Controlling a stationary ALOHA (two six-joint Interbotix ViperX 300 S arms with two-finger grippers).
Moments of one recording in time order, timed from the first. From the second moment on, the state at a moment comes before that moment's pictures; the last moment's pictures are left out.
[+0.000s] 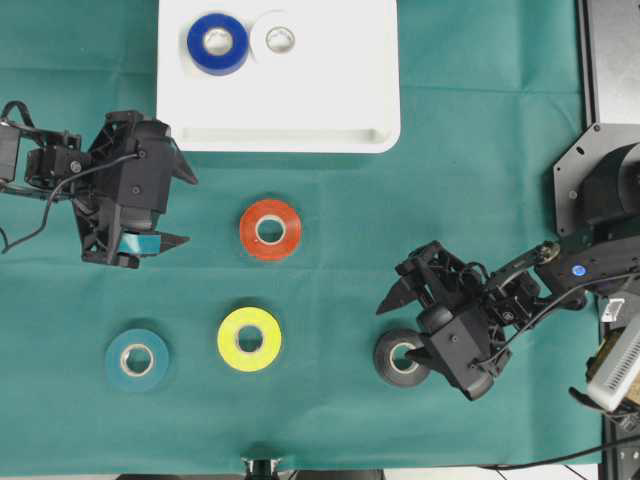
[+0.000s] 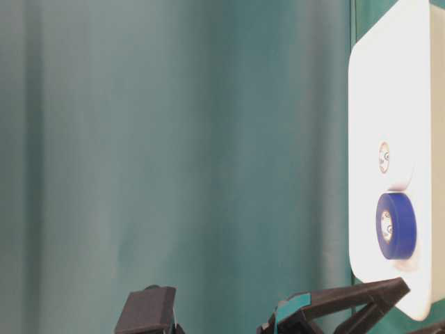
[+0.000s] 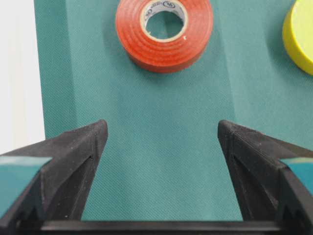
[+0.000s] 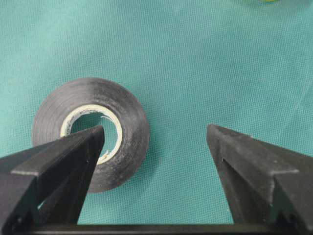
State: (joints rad) left arm -0.07 -0.15 0.82 -0.02 0.10 0.11; right arm 0.50 -0.13 0.93 -0.34 0.05 0.35
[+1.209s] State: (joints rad) left arm -0.07 -0.15 0.85 -0.02 0.10 0.11; right arm 0.50 0.03 0.89 -0.33 -0.02 0.35
